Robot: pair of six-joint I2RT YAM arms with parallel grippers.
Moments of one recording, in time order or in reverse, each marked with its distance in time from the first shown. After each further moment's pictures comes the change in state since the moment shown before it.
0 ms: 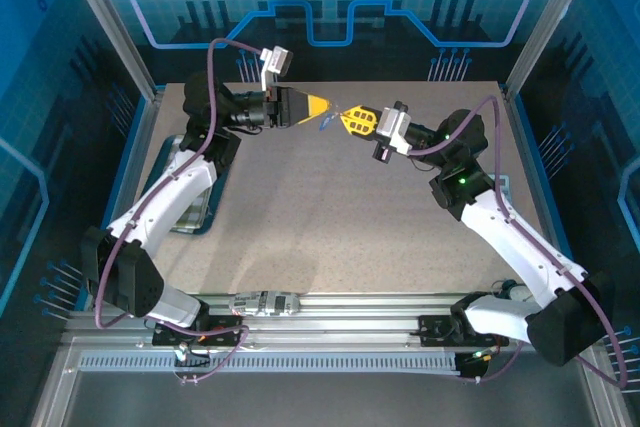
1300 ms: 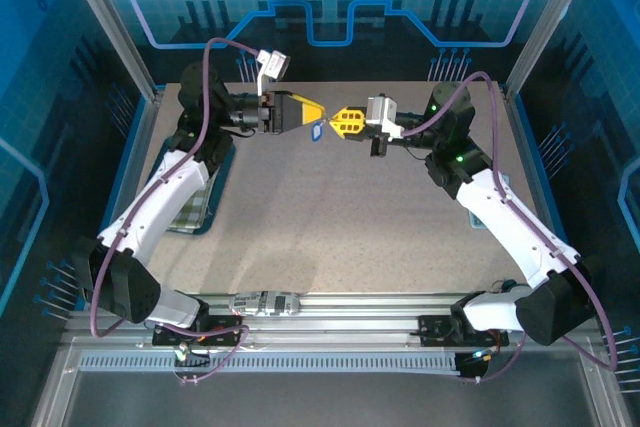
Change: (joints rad) left arm 0.010 -0.032 0.057 -0.251 0.082 0.213; right arm -0.015 0.113 0.191 -0.281 -0.204 -0.030
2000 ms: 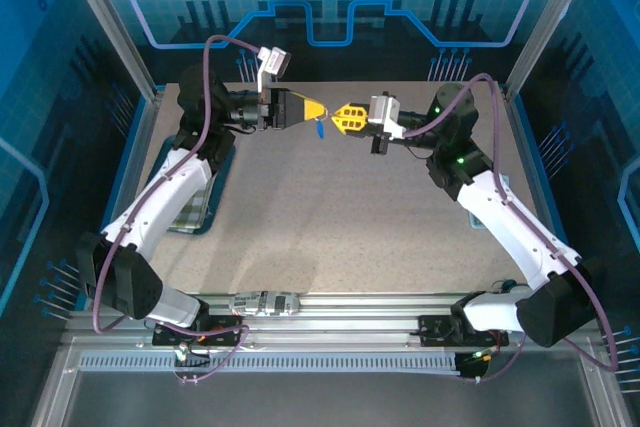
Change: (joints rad) left arm 0.004 0.024 -0.007 0.166 0.008 -0.143; right arm -0.005 -0.015 -0.030 0.080 0.046 0.008
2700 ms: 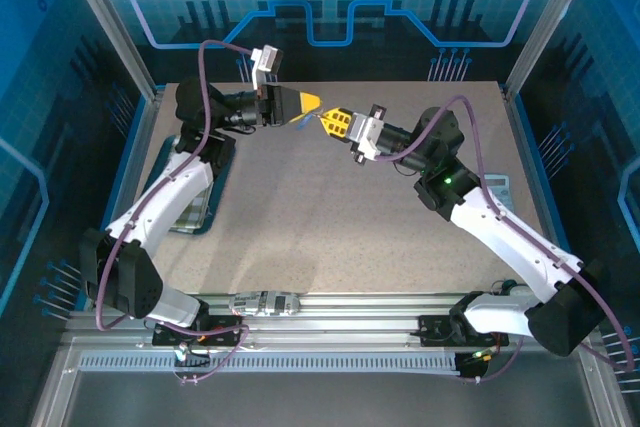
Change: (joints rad) left arm 0.019 -0.001 -0.085 0.192 -0.098 -0.161; right arm 0.156 -0.053 -0.092 0.059 0.351 -0.162
